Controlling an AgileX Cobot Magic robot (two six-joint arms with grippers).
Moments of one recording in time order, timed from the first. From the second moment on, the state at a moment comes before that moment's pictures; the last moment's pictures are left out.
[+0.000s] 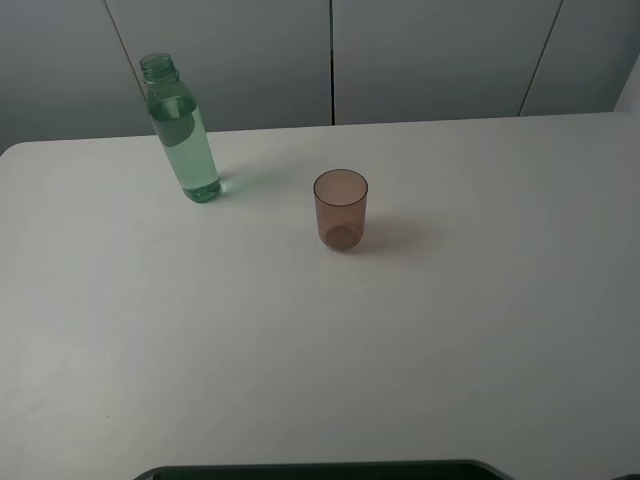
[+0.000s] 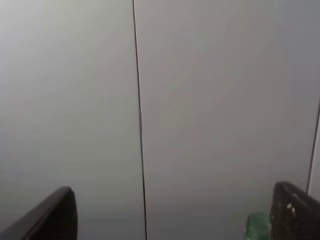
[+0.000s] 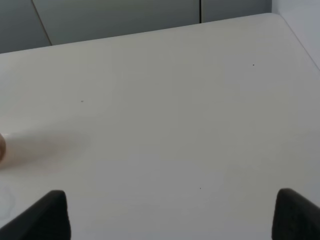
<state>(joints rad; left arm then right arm) -0.10 0.57 -0.54 -0.06 -0.01 0.03 -0.03 0.00 -0.51 -0.01 1.11 0.12</state>
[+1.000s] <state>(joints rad) -0.10 1.40 -0.21 0.19 -1.11 -0.10 -0.03 0.00 -0.51 -0.01 1.11 0.12</state>
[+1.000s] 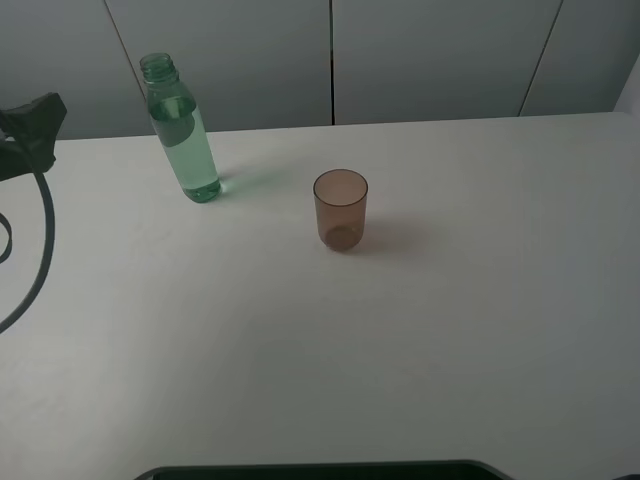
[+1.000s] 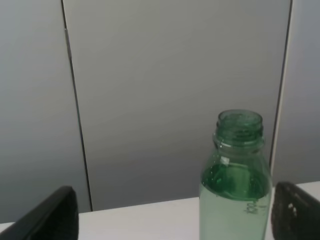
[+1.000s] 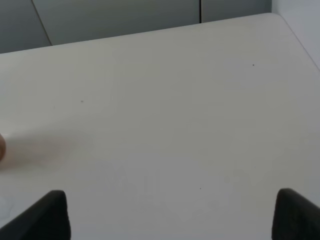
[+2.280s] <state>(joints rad) -0.10 2.03 -0.67 0.47 -1.19 -0.20 -0.03 0.00 -0.51 -0.01 1.11 0.12</state>
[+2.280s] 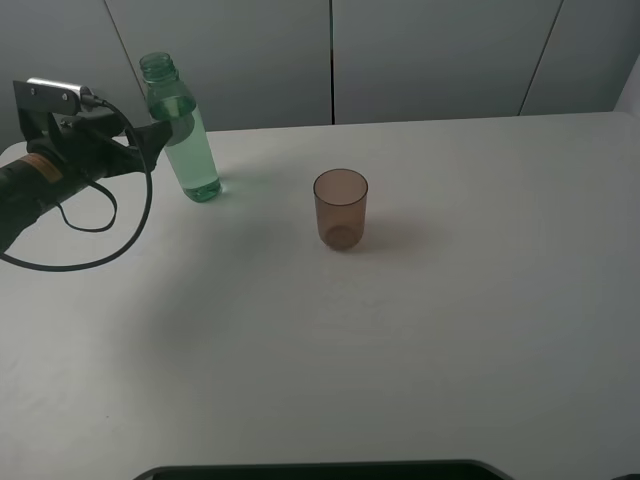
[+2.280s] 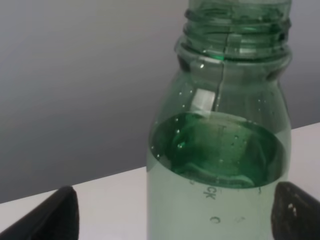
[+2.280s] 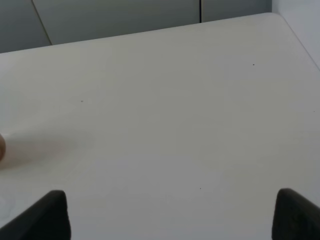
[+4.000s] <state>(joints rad) -0.19 2.27 -0.99 0.62 -1.12 -0.28 -0.03 0.00 -0.51 -0.01 1.11 0.12</state>
